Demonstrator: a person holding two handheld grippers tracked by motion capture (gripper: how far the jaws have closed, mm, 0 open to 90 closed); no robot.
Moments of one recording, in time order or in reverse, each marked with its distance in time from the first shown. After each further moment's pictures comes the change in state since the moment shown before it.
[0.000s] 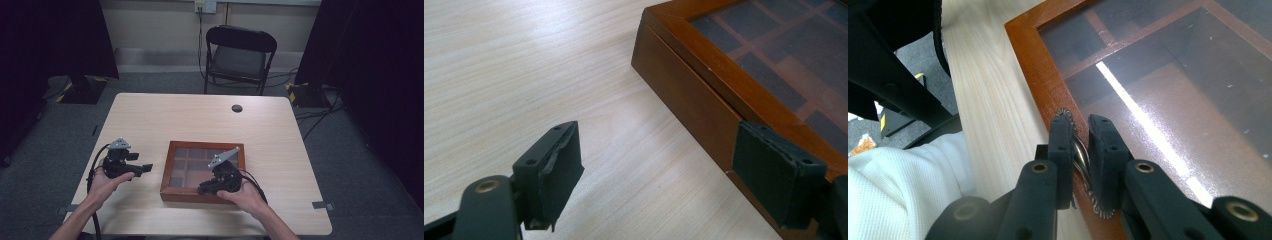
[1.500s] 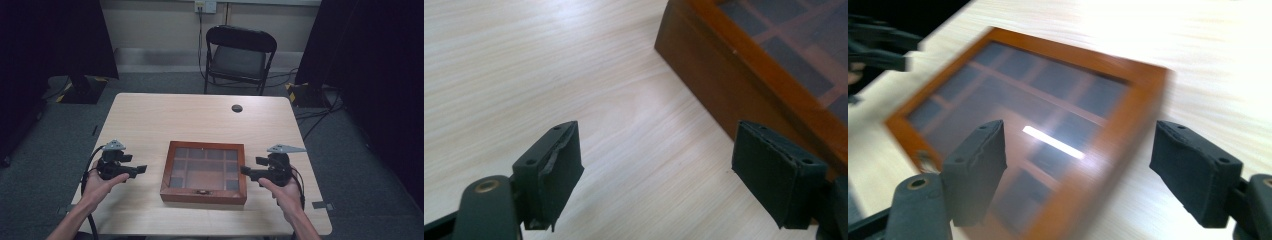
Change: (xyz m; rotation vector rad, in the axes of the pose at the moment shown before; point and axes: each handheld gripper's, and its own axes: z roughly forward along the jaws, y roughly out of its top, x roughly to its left) left arm 0.008 -0.010 -0.011 0.033 0.061 -0.030; right arm -0.046 -0.066 -0.101 -0.350 -0.386 0.331
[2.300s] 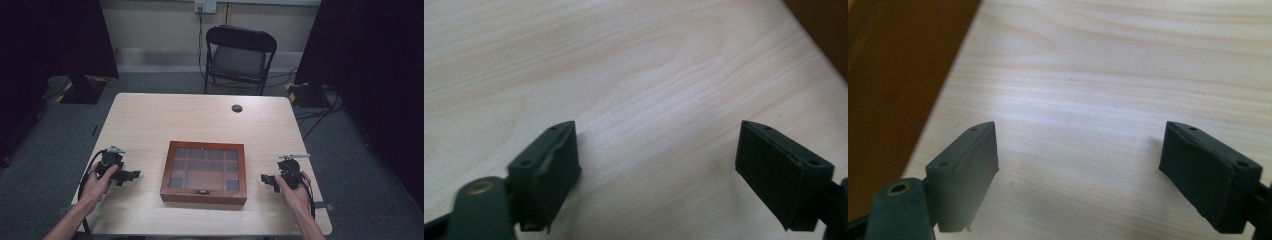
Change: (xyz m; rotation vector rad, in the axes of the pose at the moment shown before) left arm 0.020 -0.025 0.026 0.155 0.170 -0.030; right arm -0.068 -0.047 0.021 0.264 -0.340 0.176
